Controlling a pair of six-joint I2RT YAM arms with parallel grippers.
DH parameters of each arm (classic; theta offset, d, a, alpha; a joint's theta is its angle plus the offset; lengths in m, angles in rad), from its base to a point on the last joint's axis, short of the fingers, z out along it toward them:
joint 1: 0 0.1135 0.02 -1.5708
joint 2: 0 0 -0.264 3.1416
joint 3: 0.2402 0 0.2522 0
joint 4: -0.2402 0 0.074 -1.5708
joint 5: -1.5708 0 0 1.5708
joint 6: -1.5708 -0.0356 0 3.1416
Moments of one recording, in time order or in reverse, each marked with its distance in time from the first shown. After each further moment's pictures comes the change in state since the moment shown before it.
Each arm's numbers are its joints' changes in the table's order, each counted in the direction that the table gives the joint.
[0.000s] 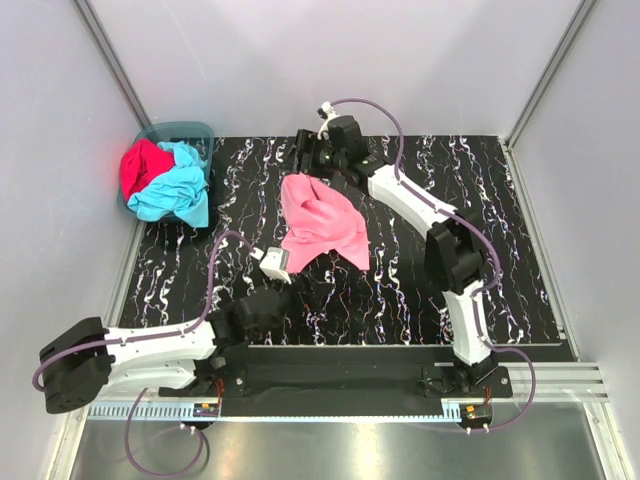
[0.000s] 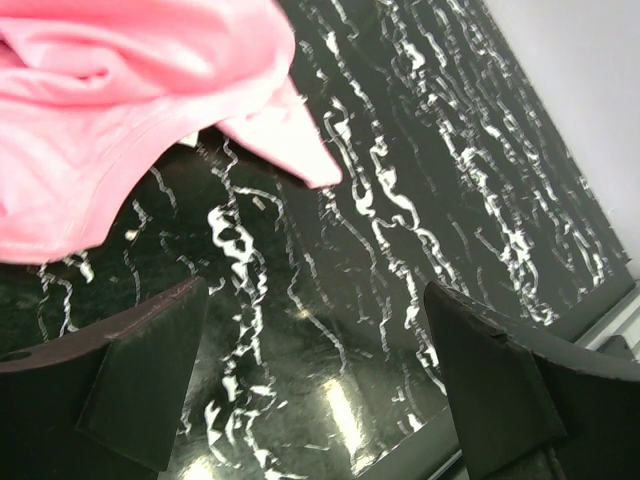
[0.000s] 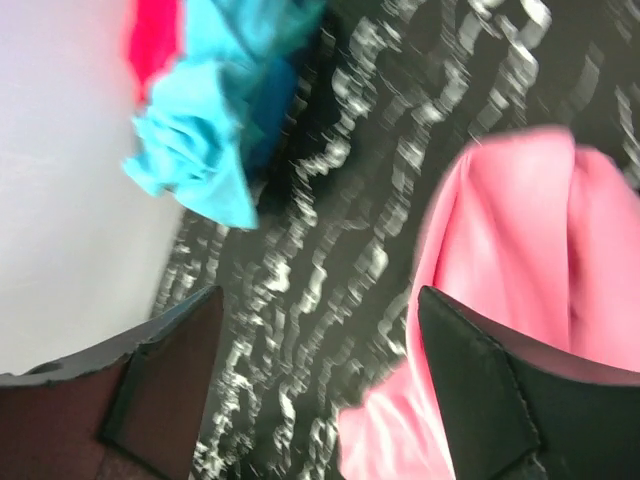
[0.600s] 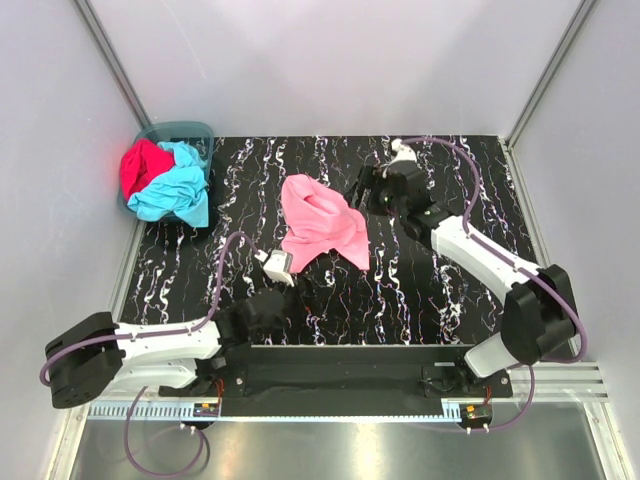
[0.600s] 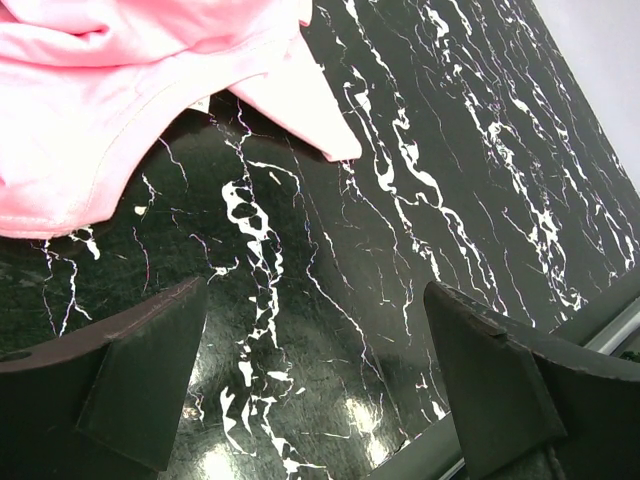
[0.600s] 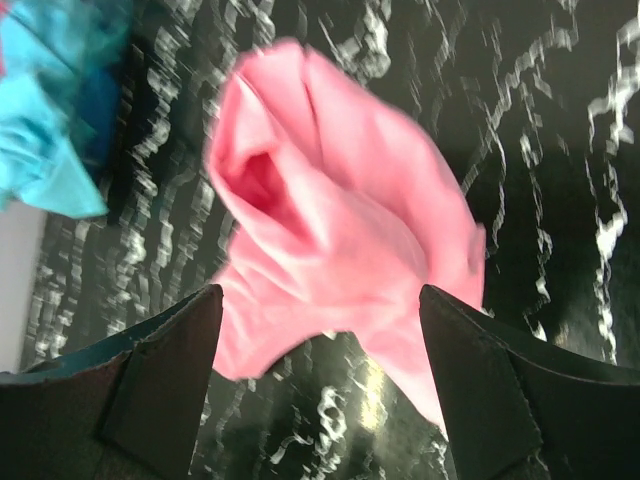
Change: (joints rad) left arm 0.000 0.056 -0.026 0.027 -0.009 0.007; right arm -0.074 -0.665 -0.811 0.084 -0.337 0.047
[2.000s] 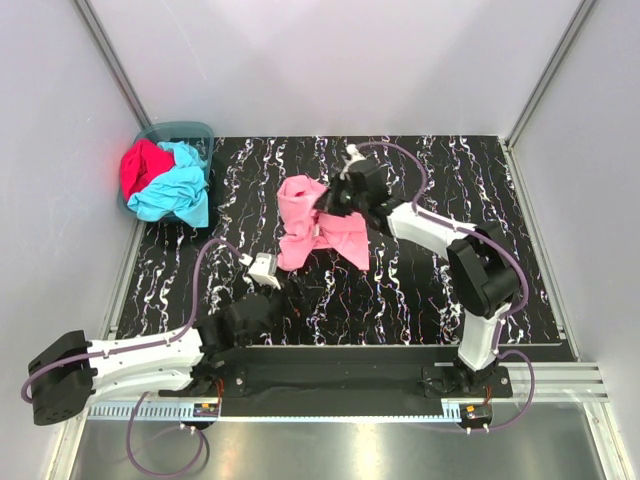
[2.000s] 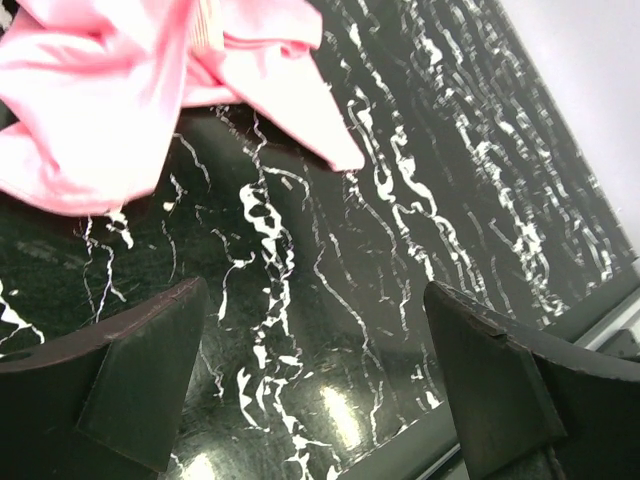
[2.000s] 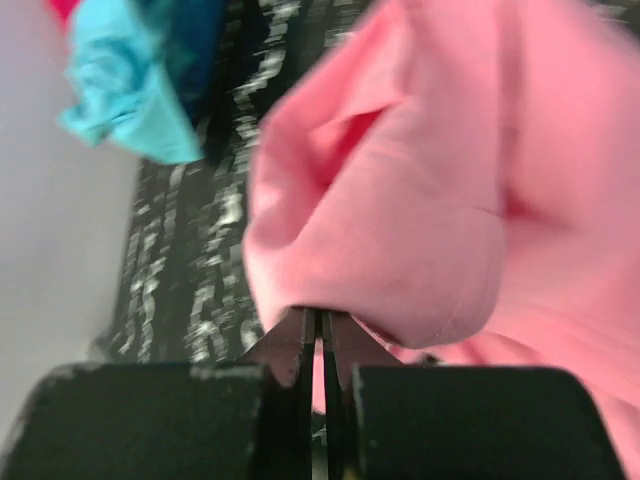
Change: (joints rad) left arm 0.000 -0.205 -0.049 -0.116 0.027 0.015; right arm 0.070 0.363 0.120 0.212 0.246 -0.127
